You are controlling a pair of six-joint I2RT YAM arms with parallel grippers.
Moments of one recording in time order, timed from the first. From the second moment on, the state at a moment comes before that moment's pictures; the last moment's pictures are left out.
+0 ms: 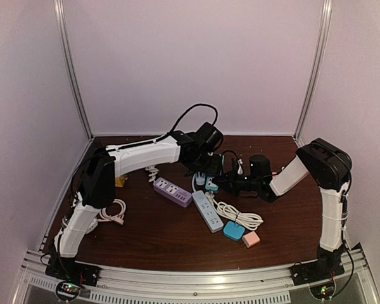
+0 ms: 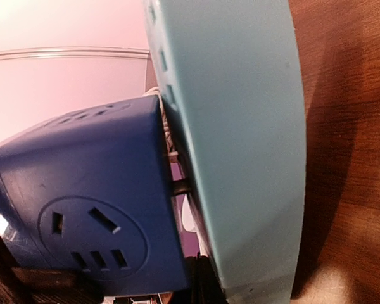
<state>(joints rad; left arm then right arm) -0.94 2.39 2.17 -0.67 -0.19 -0.52 0.49 2.09 0.87 0.84 -0.61 1.20</state>
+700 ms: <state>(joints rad) -0.89 2.39 2.14 -0.62 -0.09 -0.53 0.49 2.08 0.89 0.79 -0.57 1.17</state>
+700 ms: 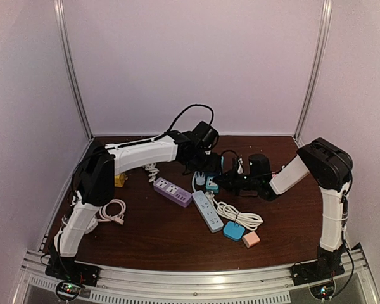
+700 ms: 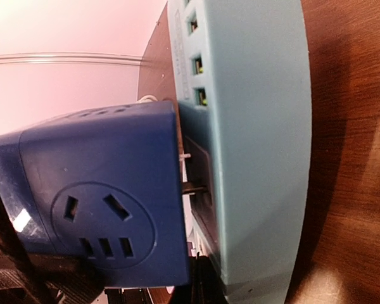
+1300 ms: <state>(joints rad) -1.02 2.30 2.14 -0.59 -0.21 -0.40 0.41 2.10 0.88 0.71 -0.45 1.18</state>
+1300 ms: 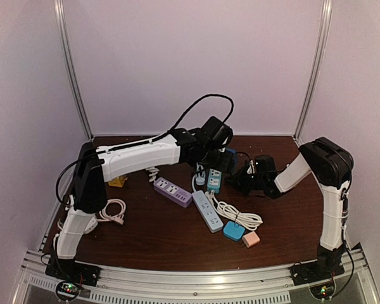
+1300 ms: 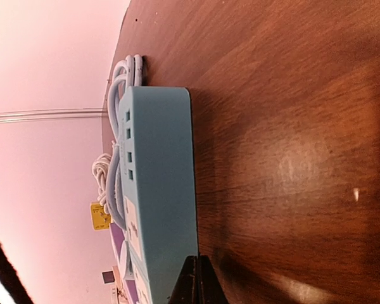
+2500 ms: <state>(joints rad) -0.57 2.14 1.69 -0.29 0.35 -0.61 0.48 1.61 1.05 0.03 -0.32 0.73</state>
